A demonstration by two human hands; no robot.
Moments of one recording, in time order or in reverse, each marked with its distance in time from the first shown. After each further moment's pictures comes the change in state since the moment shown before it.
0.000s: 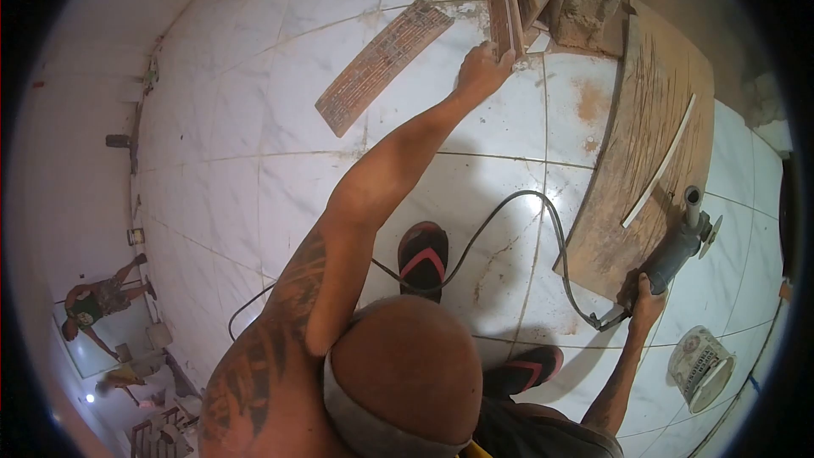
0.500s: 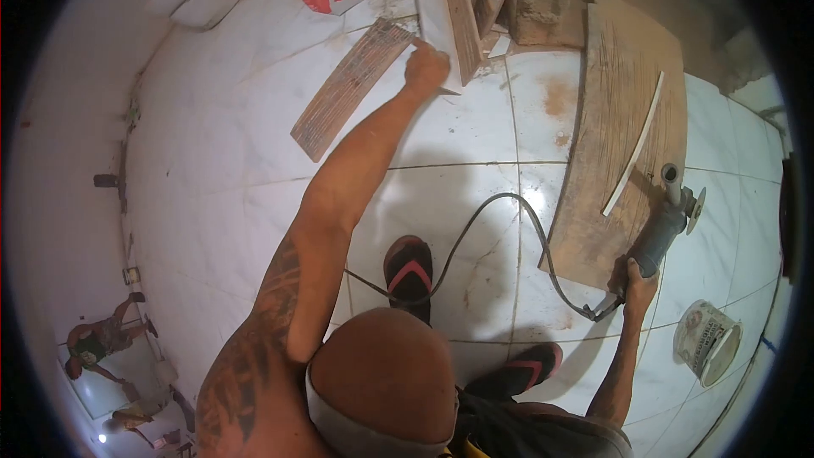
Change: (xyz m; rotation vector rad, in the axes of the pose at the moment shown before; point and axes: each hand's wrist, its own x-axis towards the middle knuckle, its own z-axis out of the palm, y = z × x) left_hand 0.068 -0.072 0.006 0.528 -0.038 -0.037; right_hand -0.010 -0.023 0.004 0.181 -0.066 0.098
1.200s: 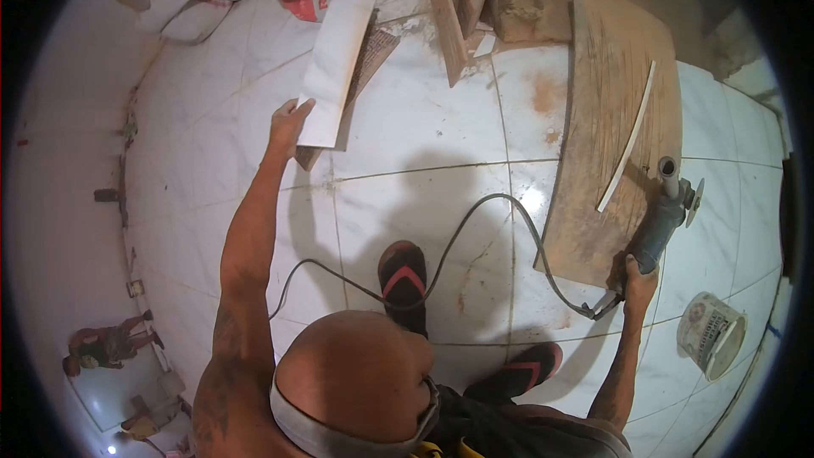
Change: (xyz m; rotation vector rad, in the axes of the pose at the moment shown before) left_hand -0.119 -0.155 -0.184 -0.802 0.021 -0.357; right_hand 0.000 0.001 -0.004 -0.122 0.053 -0.025
